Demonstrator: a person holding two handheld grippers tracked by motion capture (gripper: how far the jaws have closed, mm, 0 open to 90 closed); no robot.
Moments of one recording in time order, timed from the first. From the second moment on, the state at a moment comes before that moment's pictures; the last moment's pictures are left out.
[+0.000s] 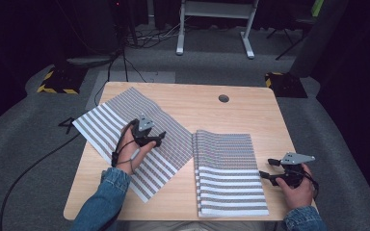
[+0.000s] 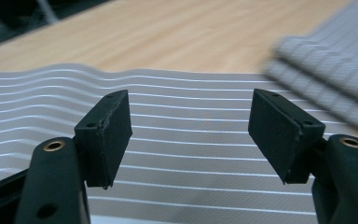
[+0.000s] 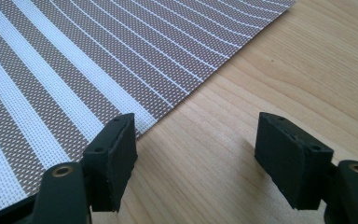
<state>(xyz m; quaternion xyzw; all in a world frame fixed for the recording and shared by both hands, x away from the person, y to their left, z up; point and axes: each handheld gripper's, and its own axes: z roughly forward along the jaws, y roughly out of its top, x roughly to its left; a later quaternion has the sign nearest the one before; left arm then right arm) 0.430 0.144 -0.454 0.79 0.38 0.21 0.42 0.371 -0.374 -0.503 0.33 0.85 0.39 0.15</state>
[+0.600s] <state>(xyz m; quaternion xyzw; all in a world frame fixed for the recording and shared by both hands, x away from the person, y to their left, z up) 0.422 0.059 -0.497 0.87 0.34 0.12 0.34 0.371 -0.374 -0.503 0.33 0.85 0.39 0.15</state>
